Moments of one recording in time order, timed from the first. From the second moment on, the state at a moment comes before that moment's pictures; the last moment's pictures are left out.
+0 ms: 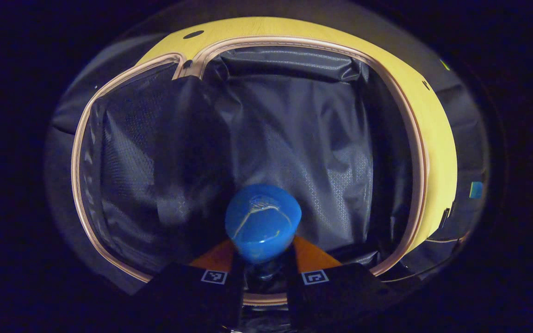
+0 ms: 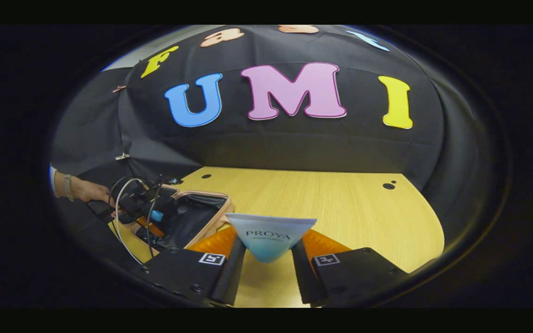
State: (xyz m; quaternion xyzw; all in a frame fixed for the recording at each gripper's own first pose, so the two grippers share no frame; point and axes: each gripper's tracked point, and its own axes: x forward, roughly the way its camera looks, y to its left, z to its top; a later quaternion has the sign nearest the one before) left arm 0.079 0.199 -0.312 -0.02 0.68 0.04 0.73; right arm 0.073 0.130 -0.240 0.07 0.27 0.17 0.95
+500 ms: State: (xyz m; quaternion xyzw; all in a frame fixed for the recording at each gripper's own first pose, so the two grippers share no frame) left arm 0.101 0.185 -0.233 -0.05 0.58 0.00 0.82; right arm 0.059 0.249 -0.277 0.08 0.39 0.25 0.88
